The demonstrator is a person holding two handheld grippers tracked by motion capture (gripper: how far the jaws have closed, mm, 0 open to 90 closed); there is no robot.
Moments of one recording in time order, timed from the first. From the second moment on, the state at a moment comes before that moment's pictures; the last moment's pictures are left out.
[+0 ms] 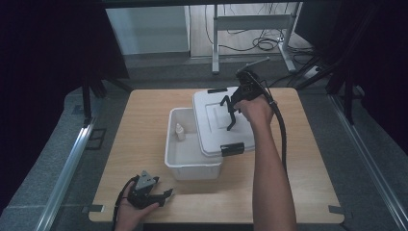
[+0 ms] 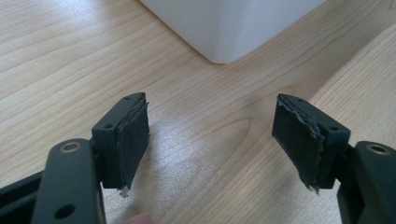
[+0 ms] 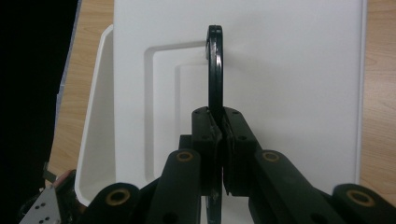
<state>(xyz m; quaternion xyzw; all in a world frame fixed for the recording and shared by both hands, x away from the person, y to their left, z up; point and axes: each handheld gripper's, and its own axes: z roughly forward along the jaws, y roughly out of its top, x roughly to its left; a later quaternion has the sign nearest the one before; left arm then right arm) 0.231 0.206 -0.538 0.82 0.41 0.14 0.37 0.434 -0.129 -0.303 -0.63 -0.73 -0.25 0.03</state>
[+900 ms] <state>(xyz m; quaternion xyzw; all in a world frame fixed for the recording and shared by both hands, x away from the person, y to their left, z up) 0.228 0.199 -0.534 0.83 0.39 0.14 0.37 0.413 -0.072 -0.301 -0.65 -0.71 -0.25 0.05</state>
